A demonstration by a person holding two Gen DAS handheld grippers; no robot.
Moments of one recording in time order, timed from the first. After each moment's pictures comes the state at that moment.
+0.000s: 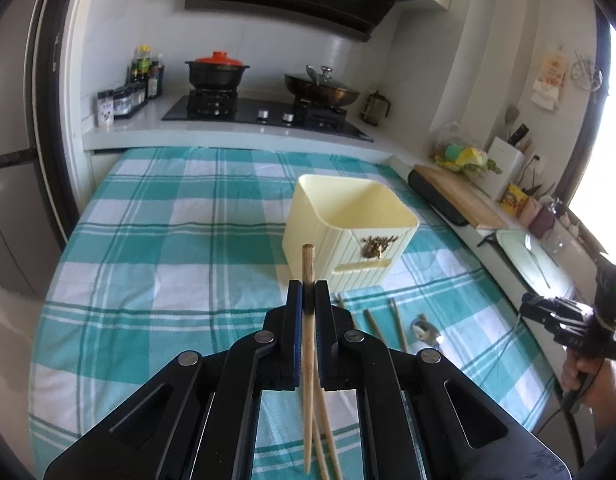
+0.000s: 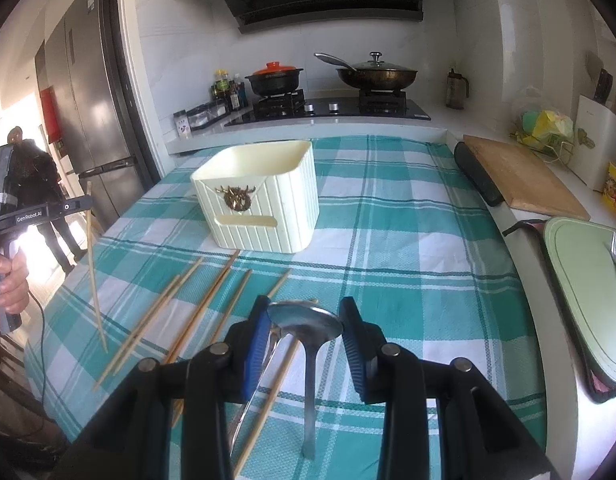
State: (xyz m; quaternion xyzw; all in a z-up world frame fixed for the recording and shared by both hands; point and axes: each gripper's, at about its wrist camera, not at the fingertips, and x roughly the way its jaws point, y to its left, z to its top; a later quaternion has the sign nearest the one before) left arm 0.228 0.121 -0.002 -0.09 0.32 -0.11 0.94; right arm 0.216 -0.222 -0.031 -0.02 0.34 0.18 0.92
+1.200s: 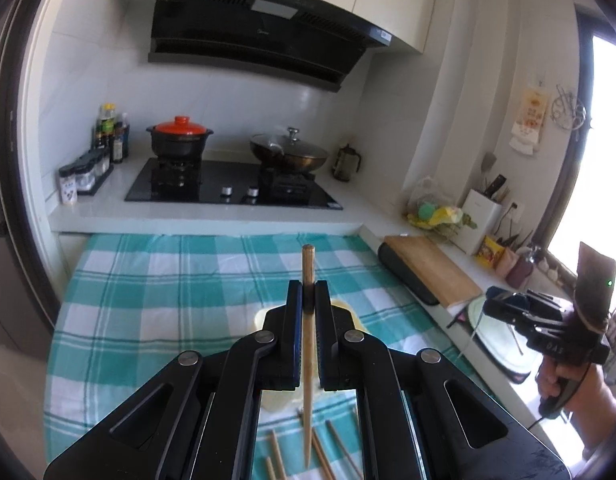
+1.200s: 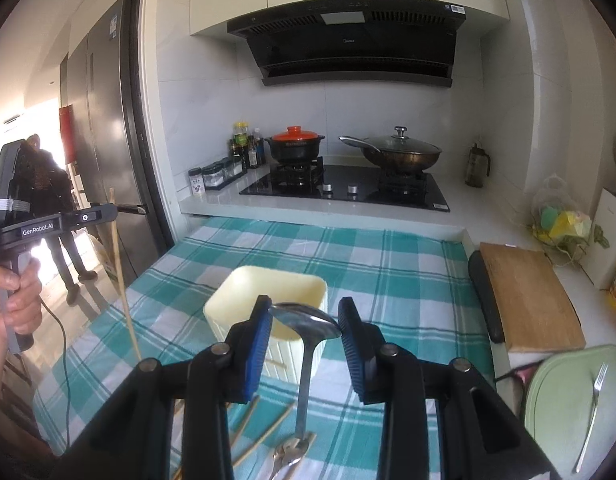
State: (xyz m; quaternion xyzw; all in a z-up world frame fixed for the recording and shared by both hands) left arm 0.321 0.103 0.114 -0.10 0.25 -0.15 0.95; right arm 0.315 -0.175 0.102 -0.05 0.26 0.21 0.94
